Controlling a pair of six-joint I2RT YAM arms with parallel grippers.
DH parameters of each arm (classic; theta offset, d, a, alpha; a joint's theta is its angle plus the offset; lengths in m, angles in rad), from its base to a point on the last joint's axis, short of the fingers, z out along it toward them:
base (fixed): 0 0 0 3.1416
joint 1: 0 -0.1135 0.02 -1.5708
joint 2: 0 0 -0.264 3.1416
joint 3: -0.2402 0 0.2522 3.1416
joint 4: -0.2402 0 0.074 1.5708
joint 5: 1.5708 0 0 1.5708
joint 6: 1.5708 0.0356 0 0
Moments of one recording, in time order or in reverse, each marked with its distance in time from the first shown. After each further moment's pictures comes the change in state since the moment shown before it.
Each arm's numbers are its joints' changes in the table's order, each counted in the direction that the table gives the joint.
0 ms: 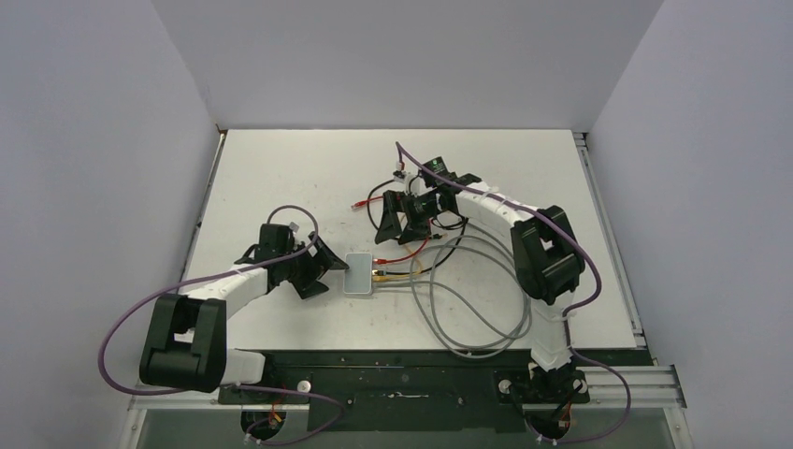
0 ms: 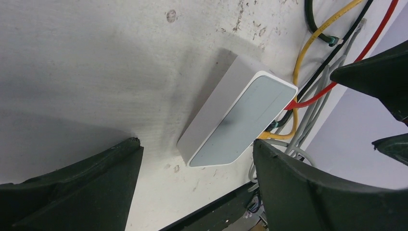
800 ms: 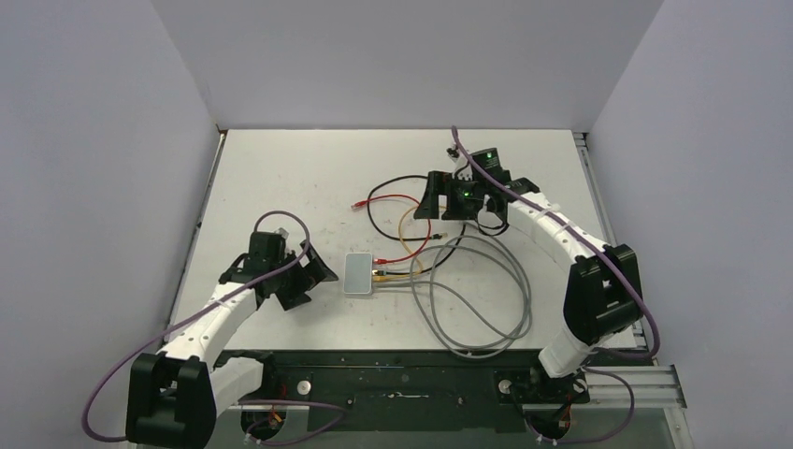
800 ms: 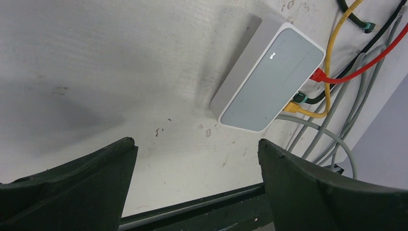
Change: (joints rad) left arm 0.011 0.293 0.000 -0.321 -0.156 0.105; right arm 0.164 0.402 0.265 0.063 0.317 0.032
